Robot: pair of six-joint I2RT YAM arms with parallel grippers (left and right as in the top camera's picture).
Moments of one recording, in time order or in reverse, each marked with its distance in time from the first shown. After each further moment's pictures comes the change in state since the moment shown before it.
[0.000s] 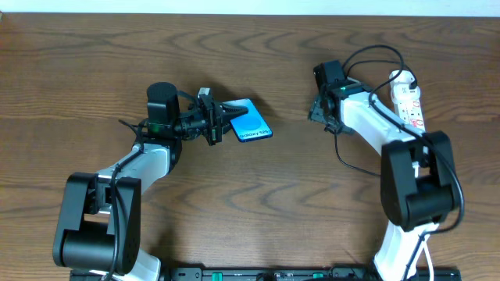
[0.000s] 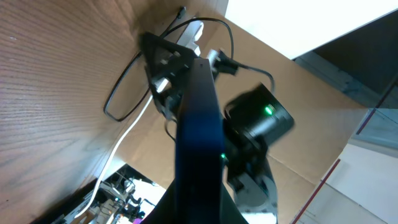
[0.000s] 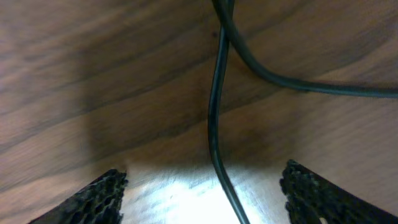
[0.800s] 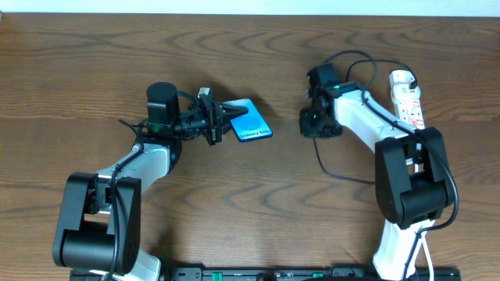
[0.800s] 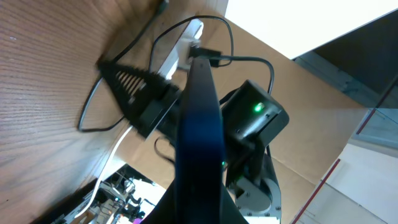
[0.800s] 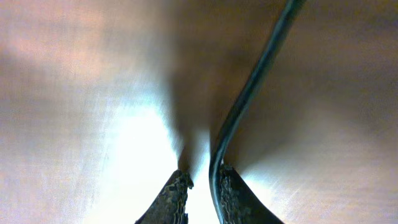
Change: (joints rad) left arm 0.000 0.000 0.000 0.000 0.000 0.000; right arm 0.043 0.023 0.033 -0.173 -0.335 -0.383
